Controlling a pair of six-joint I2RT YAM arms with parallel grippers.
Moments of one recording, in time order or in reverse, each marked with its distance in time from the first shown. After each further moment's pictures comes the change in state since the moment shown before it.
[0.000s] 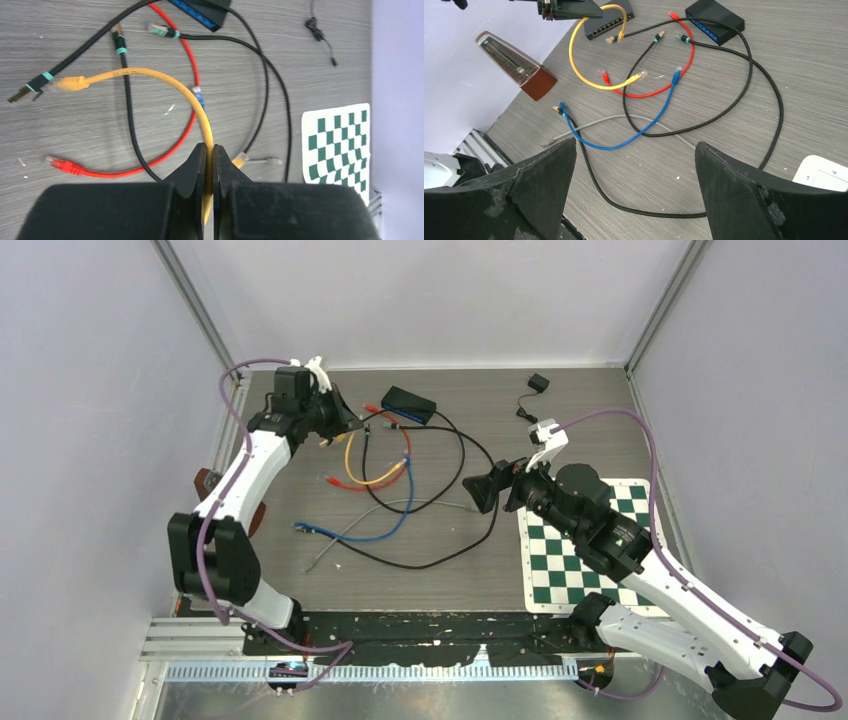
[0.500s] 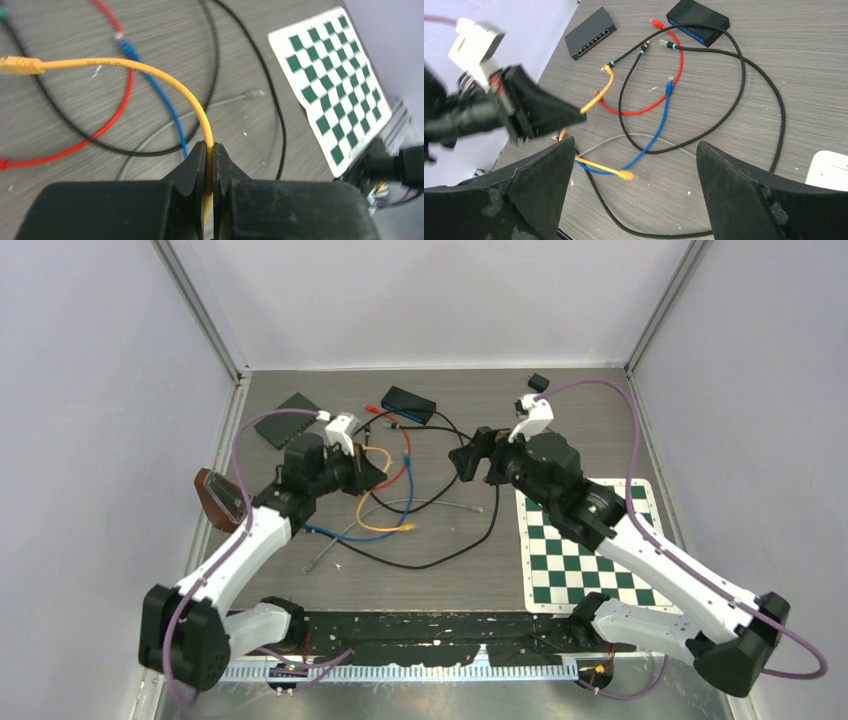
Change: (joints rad) left arm -0.122 -0.388 -0.522 0.285 0.127 0.081; right arm -0.001 0.172 0.142 -0.017 0.106 0.114
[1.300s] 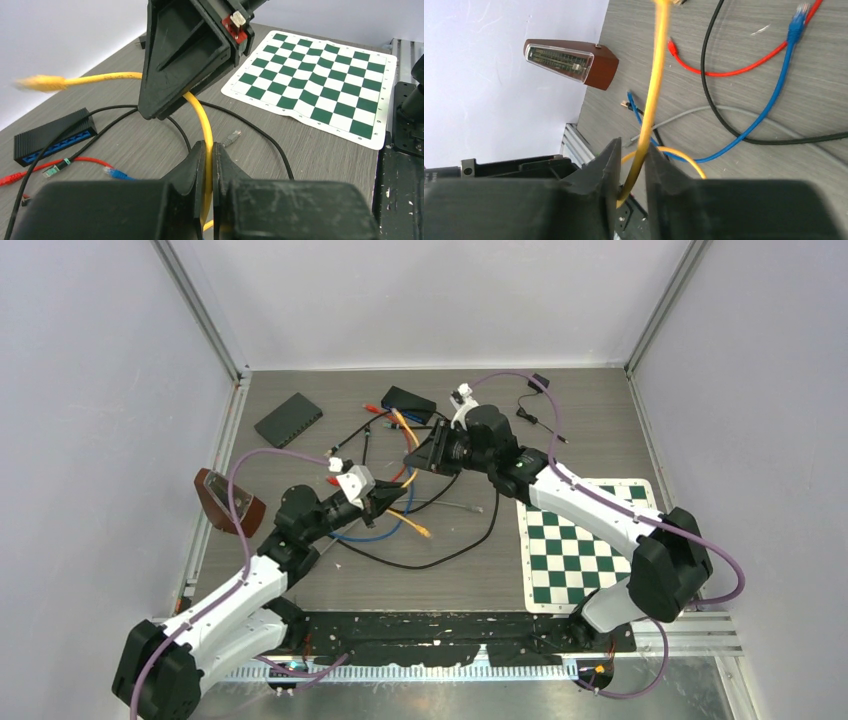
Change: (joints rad) left arm -0.262 -0.325 -0.383 0.640 0.050 0.423; right arm -0.051 0.513 0.170 0.178 -0.443 0.340
